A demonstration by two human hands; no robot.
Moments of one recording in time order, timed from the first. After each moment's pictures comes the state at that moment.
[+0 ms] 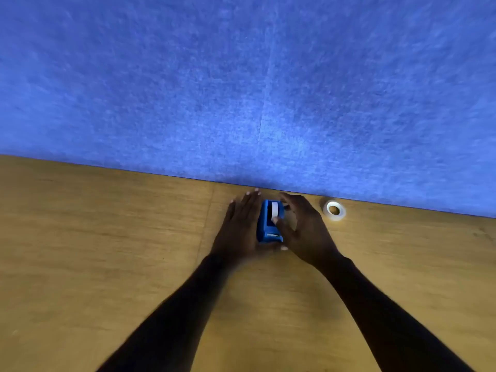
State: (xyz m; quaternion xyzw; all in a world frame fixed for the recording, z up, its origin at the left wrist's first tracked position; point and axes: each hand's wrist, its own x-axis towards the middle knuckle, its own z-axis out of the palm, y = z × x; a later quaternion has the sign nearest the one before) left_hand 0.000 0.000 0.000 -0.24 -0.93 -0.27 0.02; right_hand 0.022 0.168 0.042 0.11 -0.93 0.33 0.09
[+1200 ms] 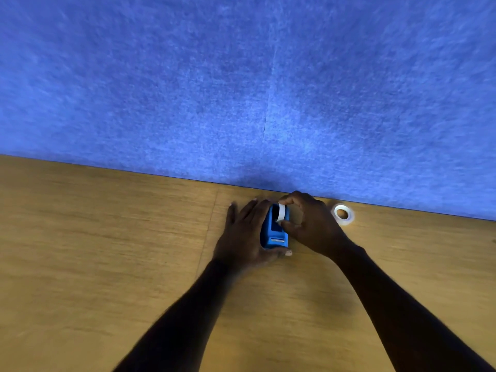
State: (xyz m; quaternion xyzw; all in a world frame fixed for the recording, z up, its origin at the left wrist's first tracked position) left_hand -0.005 0.000 -0.007 -0.23 -0.93 -0.29 0.06; right_hand -0.010 0.180 0.049 0.12 -0.94 0.33 0.02
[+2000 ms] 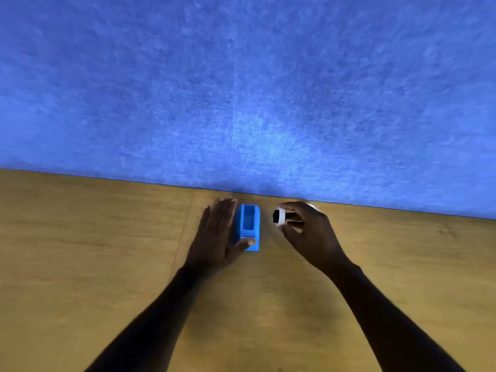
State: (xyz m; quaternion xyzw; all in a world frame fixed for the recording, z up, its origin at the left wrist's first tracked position) left_hand 0.014 -0.001 0.007 -0.23 -0.91 -0.31 0.12; right_hand 0.039 0.220 0.059 0.03 -0.90 0.43 0.07
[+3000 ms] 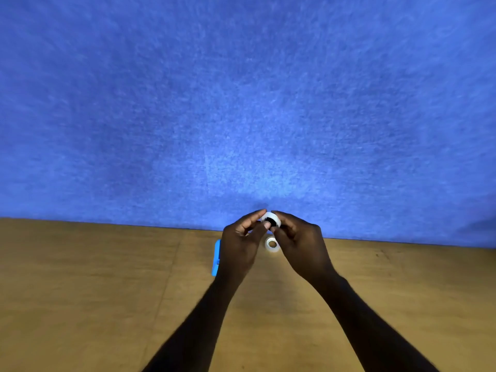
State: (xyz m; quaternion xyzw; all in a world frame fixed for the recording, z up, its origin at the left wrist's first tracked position) left_hand 0.073 0.110 0.182 -0.06 -0.67 -0.74 0.04; right_hand 0.101 0.250 0.203 0.09 -0.87 0.45 0.19
